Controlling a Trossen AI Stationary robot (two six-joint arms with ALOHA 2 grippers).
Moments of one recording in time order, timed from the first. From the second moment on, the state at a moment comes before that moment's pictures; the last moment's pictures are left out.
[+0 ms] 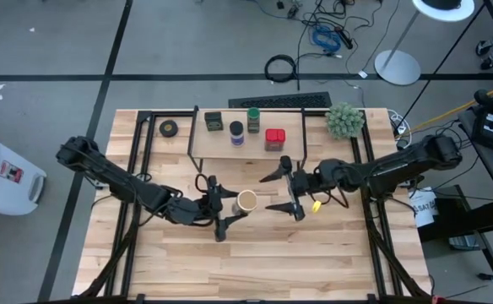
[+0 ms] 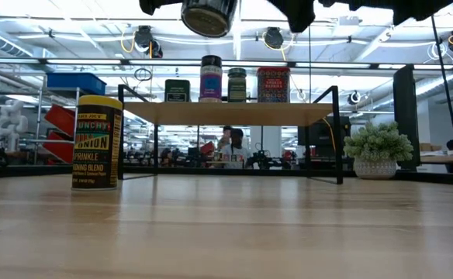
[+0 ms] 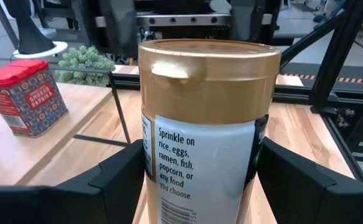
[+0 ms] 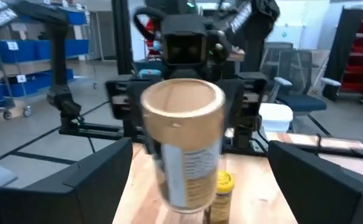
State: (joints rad) left arm -0.45 1.40 0.92 0.22 -0.61 -0.15; right arm 0.14 1.30 0.68 0.66 -0.07 0.02
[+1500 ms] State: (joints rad) left arm -0.45 1.42 0.92 0.25 -0.61 -0.15; right arm 0.12 1.54 0.85 0.74 -0.24 0.01
